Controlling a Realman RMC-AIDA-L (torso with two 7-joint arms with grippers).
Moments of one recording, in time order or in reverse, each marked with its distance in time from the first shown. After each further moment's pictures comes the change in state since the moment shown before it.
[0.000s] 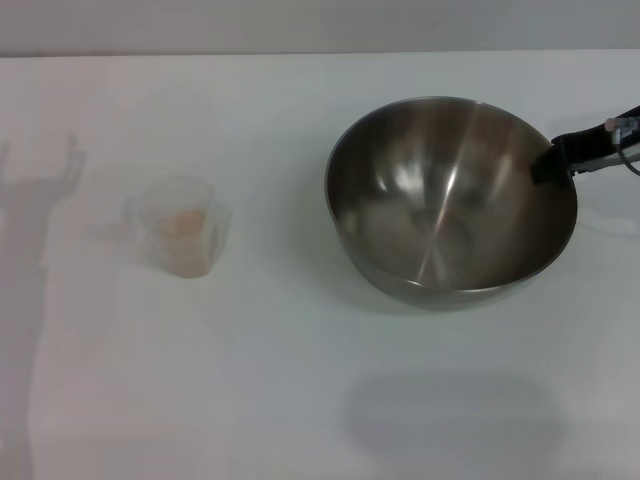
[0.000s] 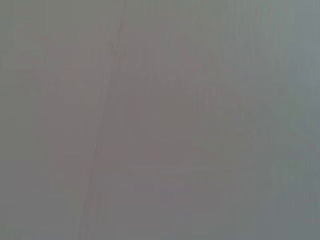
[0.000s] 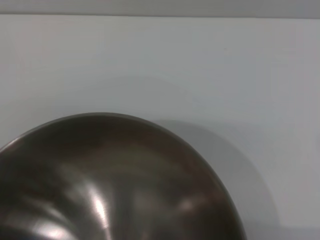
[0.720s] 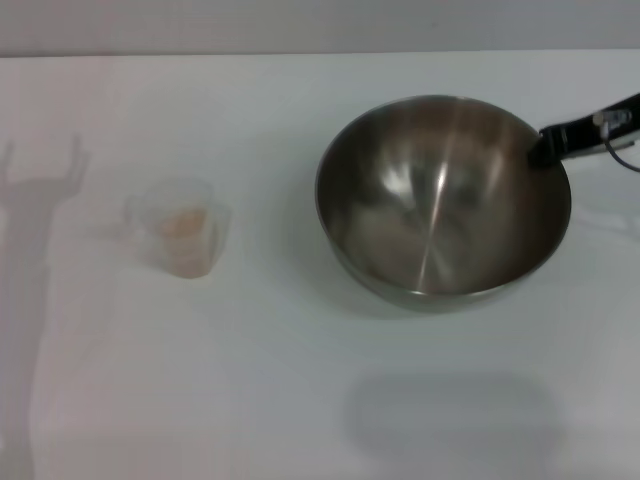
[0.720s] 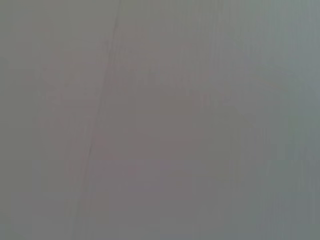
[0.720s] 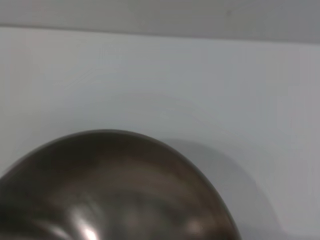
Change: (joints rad) left arm 0.000 0.000 0.006 -0.002 0.006 0.000 -0.003; right arm -0.010 0.031 0.001 -0.045 0.003 -0.031 -0.035
